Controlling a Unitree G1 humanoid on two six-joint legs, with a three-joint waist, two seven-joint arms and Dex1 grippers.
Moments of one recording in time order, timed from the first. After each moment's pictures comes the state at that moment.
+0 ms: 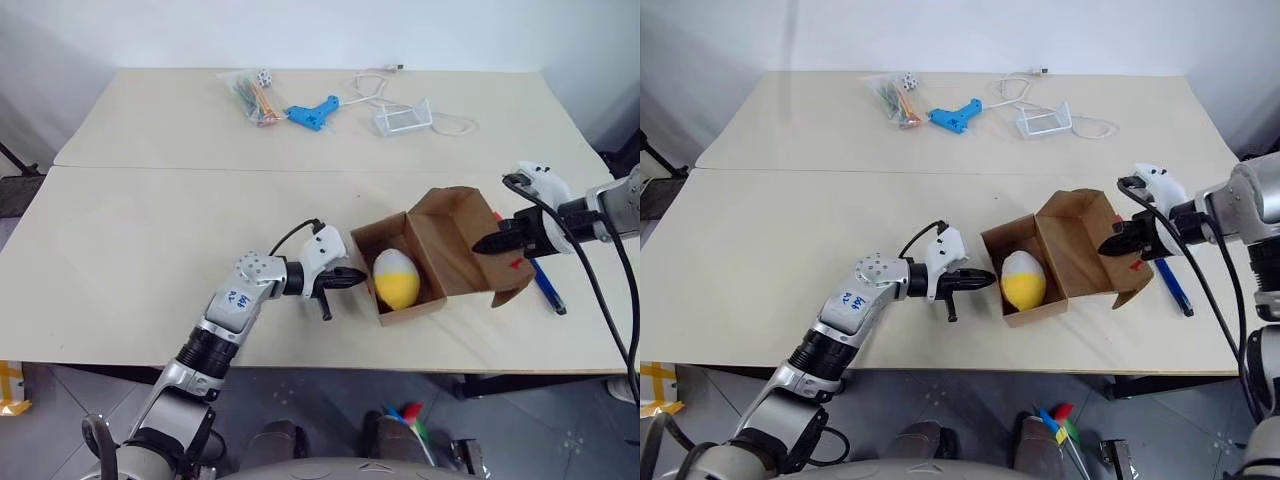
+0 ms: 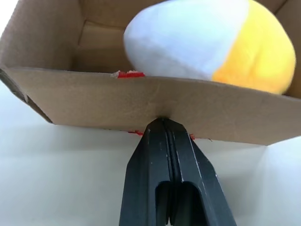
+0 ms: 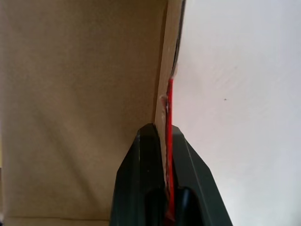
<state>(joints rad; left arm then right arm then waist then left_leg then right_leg) -0.63 0.25 -0.29 0.13 -0.11 0.45 -0.85 -1.05 -1.01 0.23 0.27 0.56 1.58 0.86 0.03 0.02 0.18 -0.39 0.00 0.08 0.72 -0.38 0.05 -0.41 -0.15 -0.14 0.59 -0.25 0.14</state>
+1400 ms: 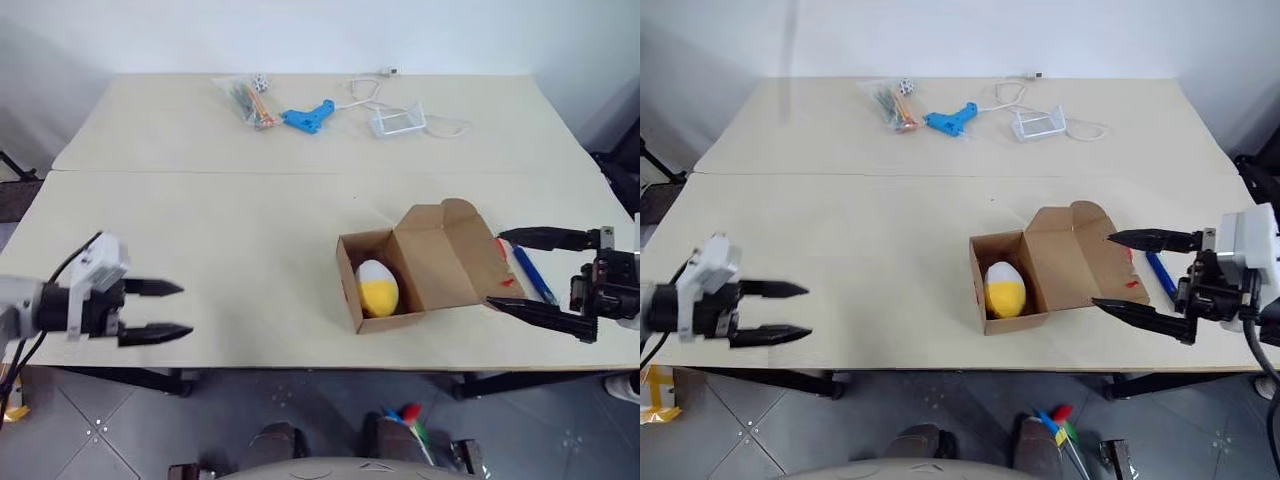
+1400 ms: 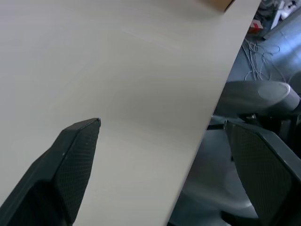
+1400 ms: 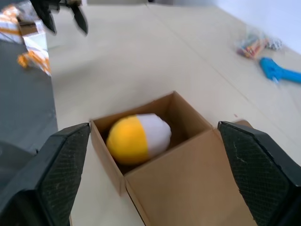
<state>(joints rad) -0.31 1.08 0.18 -0.14 -0.52 0.71 -1.24 -0.02 -0.98 -0.66 -0.40 0.74 0.51 1.30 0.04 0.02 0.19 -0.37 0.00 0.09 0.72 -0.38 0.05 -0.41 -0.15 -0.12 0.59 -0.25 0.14</state>
